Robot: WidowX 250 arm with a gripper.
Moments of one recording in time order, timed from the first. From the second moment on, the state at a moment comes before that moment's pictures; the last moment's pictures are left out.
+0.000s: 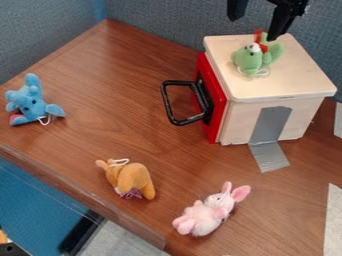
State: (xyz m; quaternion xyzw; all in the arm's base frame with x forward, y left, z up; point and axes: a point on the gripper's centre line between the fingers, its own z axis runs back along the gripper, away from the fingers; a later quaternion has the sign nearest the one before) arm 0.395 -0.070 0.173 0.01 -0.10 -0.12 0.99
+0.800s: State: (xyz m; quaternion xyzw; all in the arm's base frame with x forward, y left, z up) arm 0.302 -0.111 0.087 -0.02 -0.01 -0.15 0.99
